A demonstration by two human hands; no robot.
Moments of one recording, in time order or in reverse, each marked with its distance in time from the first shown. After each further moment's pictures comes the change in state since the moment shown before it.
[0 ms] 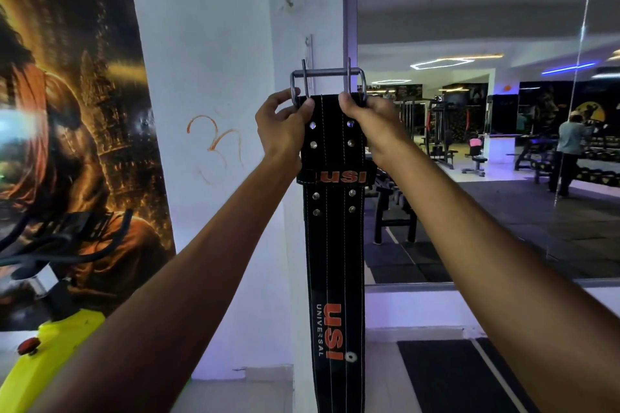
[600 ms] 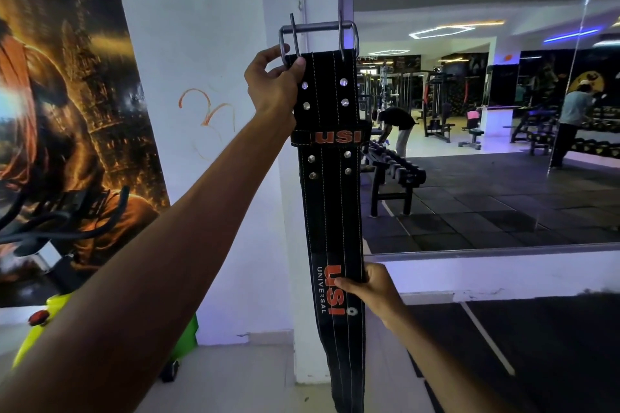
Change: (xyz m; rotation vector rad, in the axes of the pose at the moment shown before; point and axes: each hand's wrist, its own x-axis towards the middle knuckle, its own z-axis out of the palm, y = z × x) left_hand 0.005 0.008 0.001 0.031 0.031 -0.020; right_hand -0.205 0.239 -0.035 -0.127 -0.219 0.355
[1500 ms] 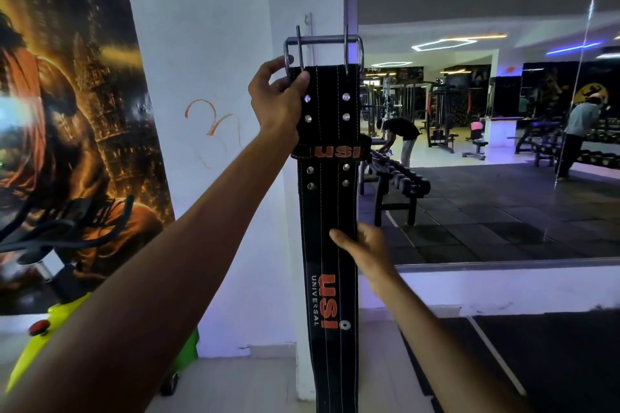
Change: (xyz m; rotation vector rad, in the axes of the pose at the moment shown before) left_hand 0.002 -0.003 -0.007 0.014 -0.006 0.079; right_hand 0.049 -0.076 0.015 0.200 0.117 -0.158
